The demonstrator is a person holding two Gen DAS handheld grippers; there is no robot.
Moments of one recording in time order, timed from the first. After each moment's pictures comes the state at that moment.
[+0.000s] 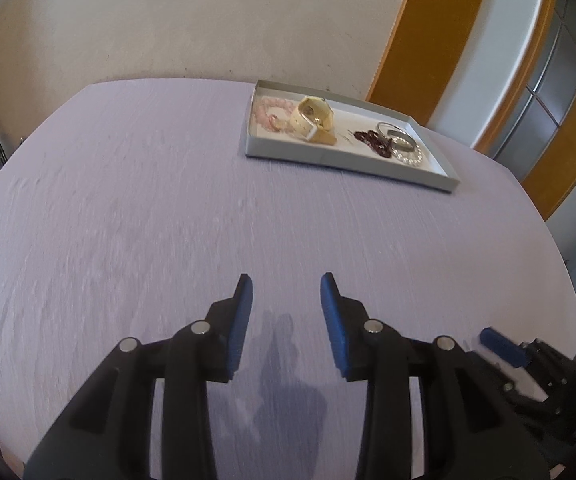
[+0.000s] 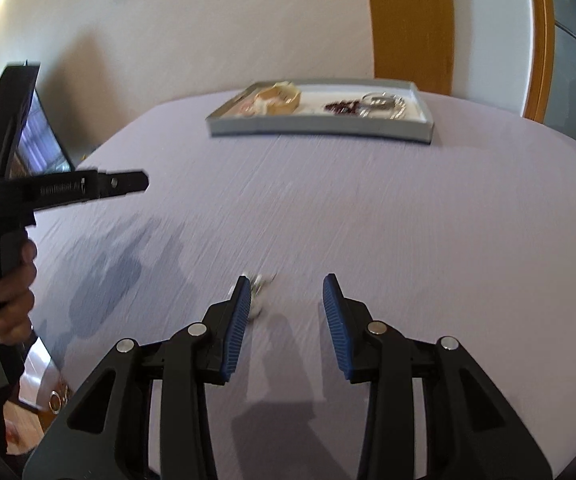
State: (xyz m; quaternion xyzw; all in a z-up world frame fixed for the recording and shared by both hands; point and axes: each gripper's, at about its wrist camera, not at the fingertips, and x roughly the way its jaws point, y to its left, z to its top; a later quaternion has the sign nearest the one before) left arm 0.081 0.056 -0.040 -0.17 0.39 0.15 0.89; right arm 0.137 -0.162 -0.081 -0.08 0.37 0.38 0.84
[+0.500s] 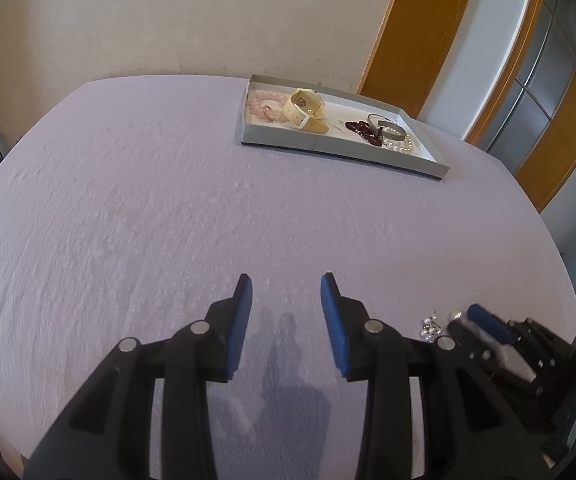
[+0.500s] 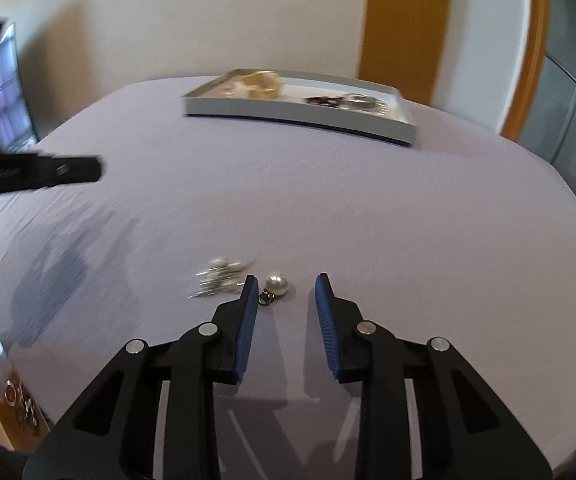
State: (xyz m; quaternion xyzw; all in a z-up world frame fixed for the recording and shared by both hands) left arm 0.070 0.050 -0.043 -0.17 0.39 0.14 0.90; right arm 0.136 -0.155 -0.093 -0.13 0.35 0.32 0.87
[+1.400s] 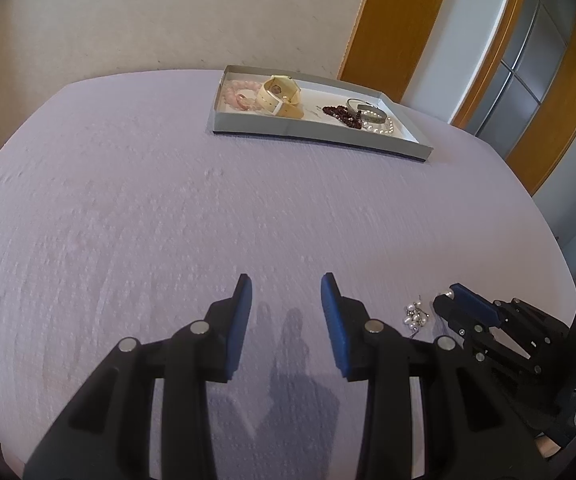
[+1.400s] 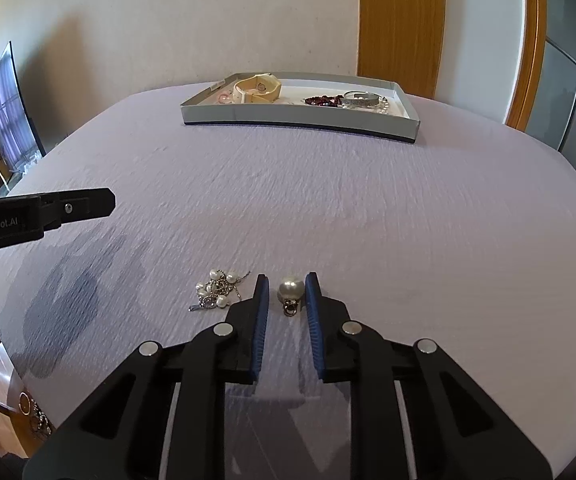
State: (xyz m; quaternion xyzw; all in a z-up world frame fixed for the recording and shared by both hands) left arm 0.080 0.030 -0.052 -0.15 0.40 0.11 0.89; right arm 0.143 -0.159 -0.097 -0.11 0.36 0.34 0.86
